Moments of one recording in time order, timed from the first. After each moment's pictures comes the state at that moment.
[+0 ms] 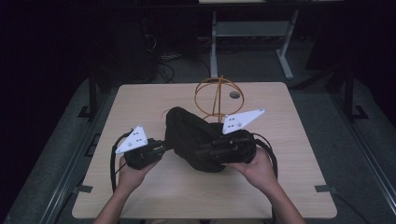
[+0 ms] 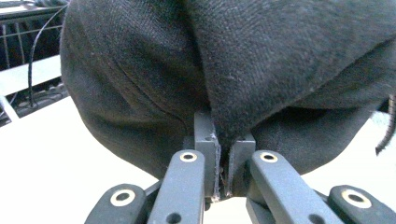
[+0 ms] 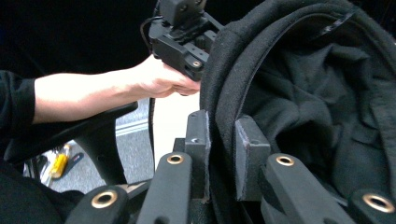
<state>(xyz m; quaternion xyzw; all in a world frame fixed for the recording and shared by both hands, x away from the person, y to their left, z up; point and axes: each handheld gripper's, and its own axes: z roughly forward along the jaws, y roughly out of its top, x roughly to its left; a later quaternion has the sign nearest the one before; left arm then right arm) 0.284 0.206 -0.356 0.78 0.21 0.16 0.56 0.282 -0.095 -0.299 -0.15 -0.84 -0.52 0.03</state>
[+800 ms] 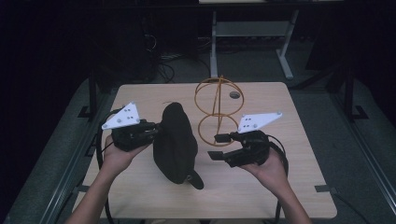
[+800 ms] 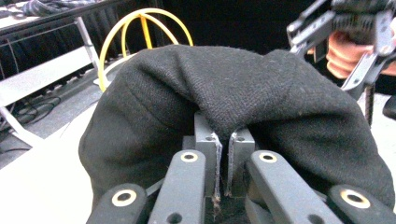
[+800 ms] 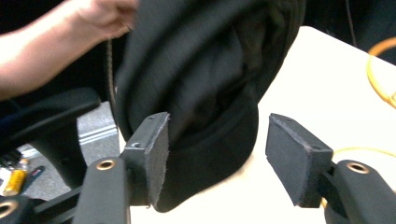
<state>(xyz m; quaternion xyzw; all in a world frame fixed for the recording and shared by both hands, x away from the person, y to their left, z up) 0.298 0.214 -0.284 0.81 0.18 0.15 0.54 0.281 -0.126 -0.308 -0.20 -0.83 -0.52 -0.03</state>
